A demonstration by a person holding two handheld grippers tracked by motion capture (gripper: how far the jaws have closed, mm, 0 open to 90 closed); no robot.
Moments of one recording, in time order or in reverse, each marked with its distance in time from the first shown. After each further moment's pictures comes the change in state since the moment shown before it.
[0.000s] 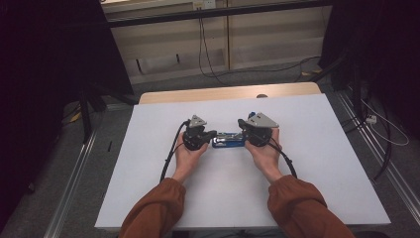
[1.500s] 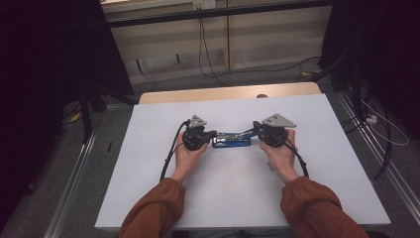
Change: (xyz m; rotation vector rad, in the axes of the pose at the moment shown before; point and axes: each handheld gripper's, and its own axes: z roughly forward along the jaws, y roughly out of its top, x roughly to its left) left arm 0.001 -0.001 0.000 -0.001 -0.012 0.002; right arm -0.037 -0.017 -0.019 0.059 -0.029 0.051
